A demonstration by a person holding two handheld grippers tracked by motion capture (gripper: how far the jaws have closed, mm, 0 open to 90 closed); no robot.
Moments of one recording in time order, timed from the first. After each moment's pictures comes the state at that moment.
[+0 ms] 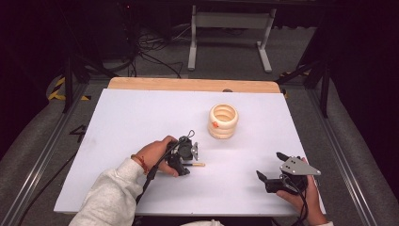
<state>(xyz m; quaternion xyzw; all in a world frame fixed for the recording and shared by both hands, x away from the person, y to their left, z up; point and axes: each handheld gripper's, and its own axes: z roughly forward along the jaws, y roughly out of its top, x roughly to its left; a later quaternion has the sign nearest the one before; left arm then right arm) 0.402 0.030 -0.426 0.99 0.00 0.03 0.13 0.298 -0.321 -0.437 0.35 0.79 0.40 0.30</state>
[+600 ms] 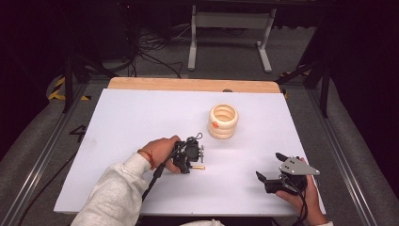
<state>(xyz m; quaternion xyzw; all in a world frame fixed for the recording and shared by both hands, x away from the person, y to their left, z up) 0.404 0.010 -0.421 1.00 -0.03 0.00 0.05 0.298 -0.320 -0.438 0.35 0.80 0.40 0.29</state>
